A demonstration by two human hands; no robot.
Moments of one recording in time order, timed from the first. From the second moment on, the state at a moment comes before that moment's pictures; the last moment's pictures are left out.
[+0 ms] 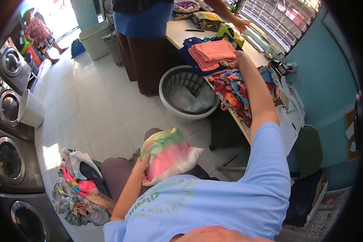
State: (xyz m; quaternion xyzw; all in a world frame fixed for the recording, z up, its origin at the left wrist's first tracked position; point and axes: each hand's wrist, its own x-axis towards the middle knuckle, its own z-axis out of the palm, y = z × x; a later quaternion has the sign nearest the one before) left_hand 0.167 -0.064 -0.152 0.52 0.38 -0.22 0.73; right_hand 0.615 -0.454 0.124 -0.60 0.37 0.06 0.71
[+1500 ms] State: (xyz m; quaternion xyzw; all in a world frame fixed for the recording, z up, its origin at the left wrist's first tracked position) left_hand 0.180 -0.049 -0.178 0.35 0.42 -0.13 0.83; right_hand 0.637 -0.469 0.056 -0.52 0.13 0.08 0.84
